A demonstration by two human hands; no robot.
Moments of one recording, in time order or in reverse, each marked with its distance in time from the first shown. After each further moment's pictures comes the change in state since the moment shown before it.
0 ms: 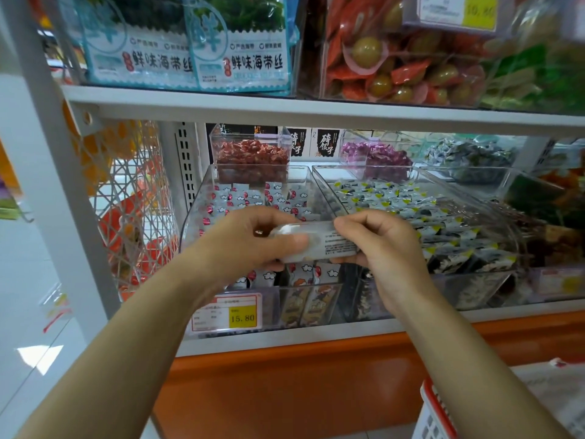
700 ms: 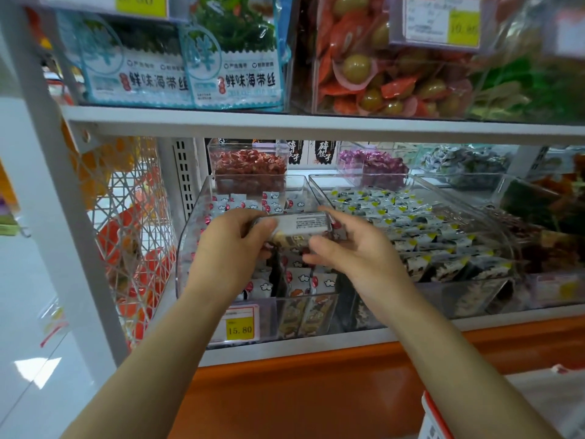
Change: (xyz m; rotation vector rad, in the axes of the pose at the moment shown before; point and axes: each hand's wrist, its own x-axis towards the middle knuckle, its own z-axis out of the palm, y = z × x) left_hand 0.012 -0.011 0.010 0.181 0.453 0.200; right_hand 0.000 0.000 0.005 -0.025 -0.182 0.063
